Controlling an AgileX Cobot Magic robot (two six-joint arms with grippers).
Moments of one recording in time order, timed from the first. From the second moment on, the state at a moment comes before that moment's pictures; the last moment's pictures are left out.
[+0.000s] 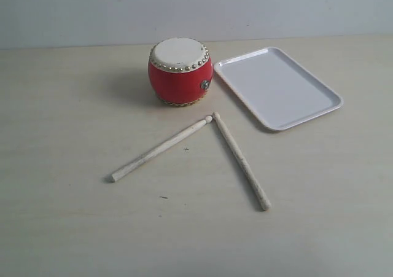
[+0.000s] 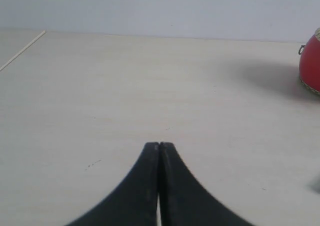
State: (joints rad) left arm 0.02 0.00 0.00 0.10 0.37 -0.10; right arm -0.07 0.01 0.00 -0.16 0.30 0.19
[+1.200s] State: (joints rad) left arm 0.02 0.00 0.00 0.10 0.37 -0.10; right arm -0.07 0.01 0.00 -0.16 0.30 0.19
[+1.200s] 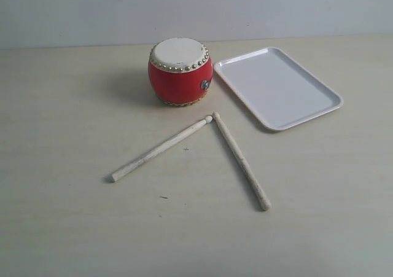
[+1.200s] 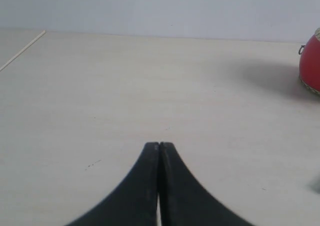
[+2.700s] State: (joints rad) left arm 0.02 0.00 0.00 0.12 0.36 -0.10; right arm -0.07 0.01 0.00 0.14 0.16 0.24
